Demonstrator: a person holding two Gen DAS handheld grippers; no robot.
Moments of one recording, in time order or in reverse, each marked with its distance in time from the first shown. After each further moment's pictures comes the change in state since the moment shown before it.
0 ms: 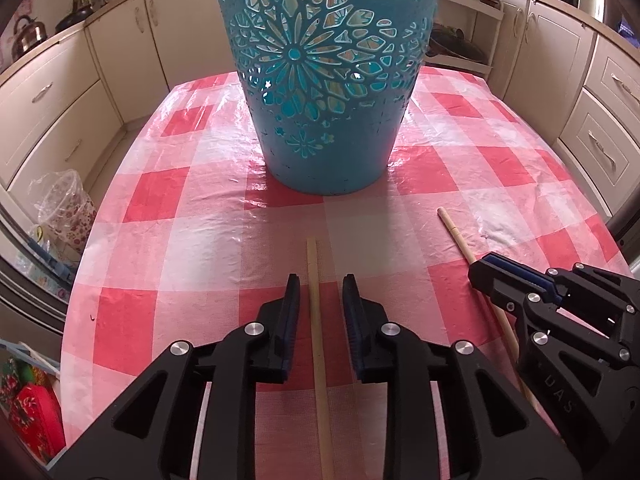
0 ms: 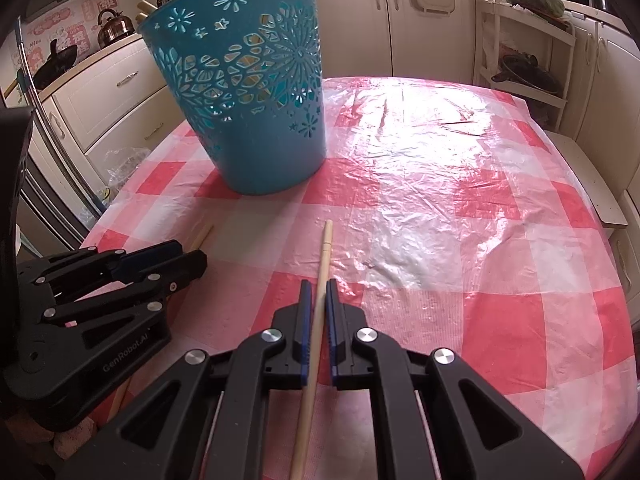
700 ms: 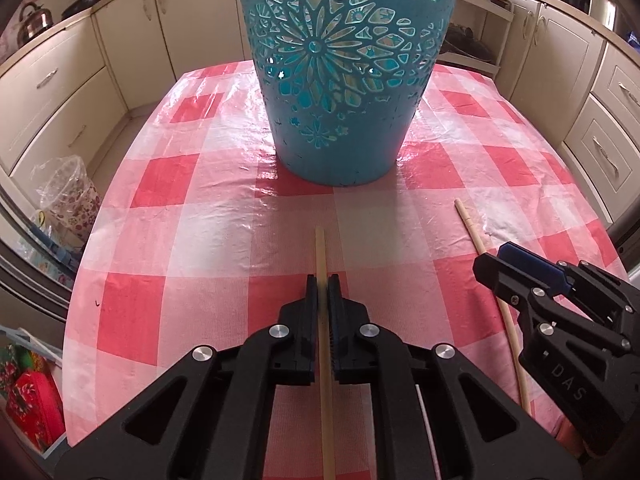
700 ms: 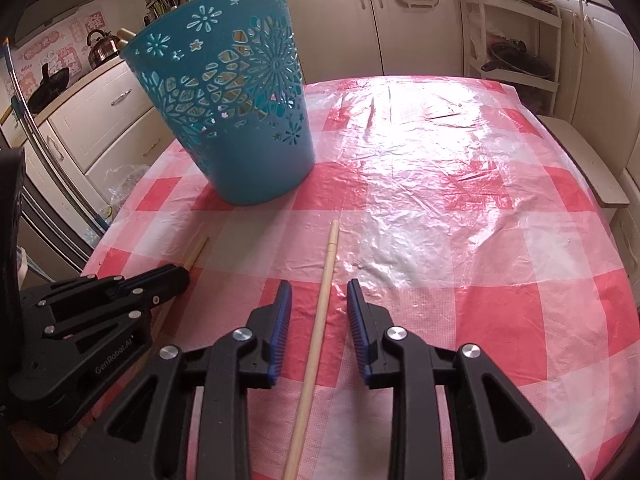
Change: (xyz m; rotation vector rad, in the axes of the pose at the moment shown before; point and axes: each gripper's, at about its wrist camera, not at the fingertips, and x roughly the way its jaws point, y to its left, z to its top) left arm -0.002 0.007 0.001 -0.039 0.036 0.005; right arm -0.003 -0.007 0.002 0.059 -0.015 0.000
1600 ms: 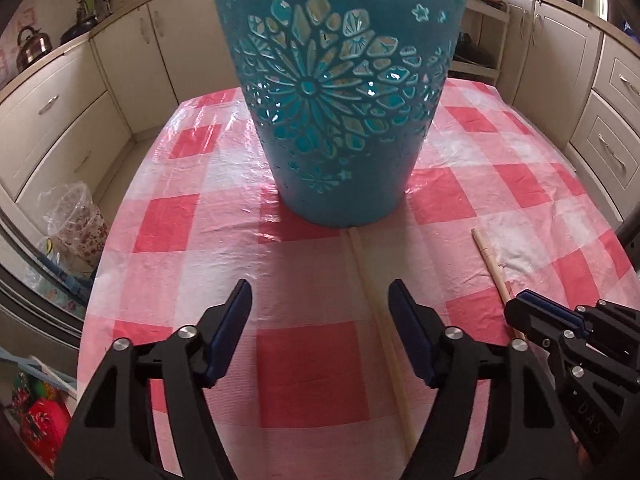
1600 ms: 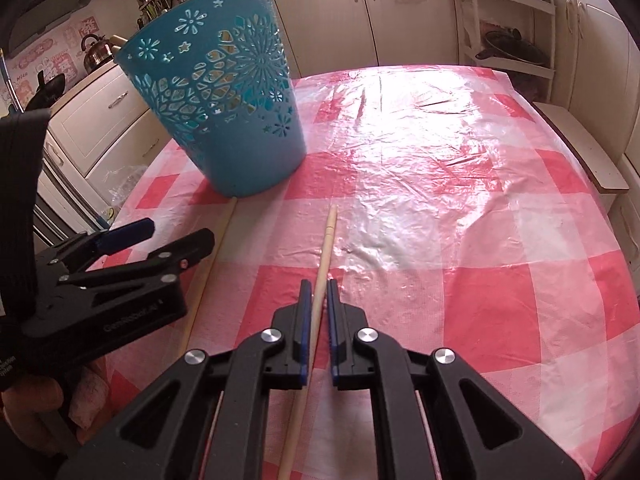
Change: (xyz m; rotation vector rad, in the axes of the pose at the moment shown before) left arm 0.007 -0.010 0.019 0.051 -0.050 0.043; right arm -0.005 -0.012 -0.005 0.052 0.027 0.037
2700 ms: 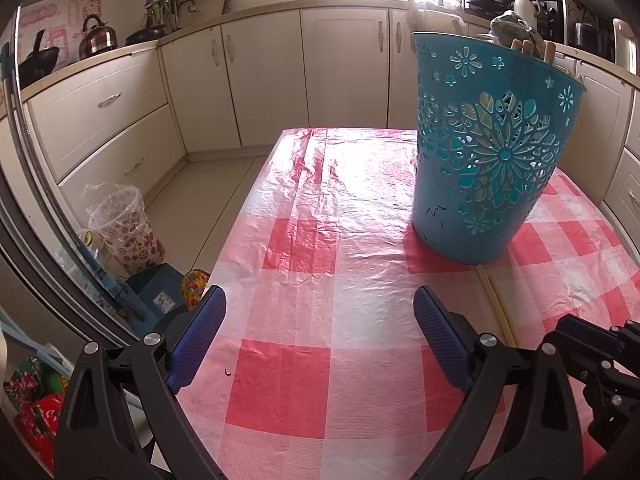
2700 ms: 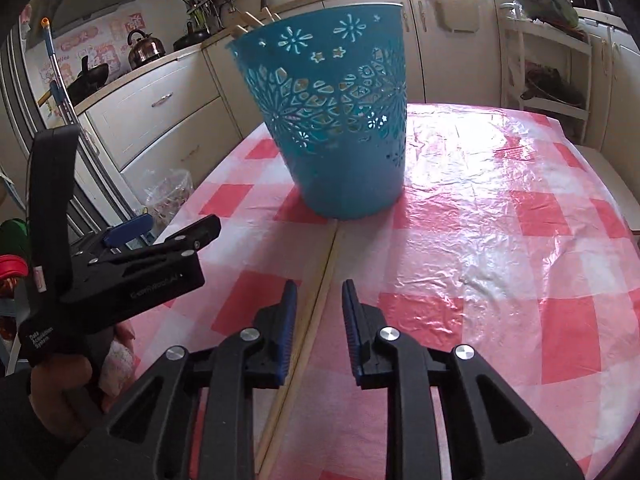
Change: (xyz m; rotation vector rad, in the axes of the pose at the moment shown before) left arm -0.026 0.096 -0.021 -0.131 -0.204 0.117; right arm 0.004 0.071 0.008 -0.102 -0.083 0.074
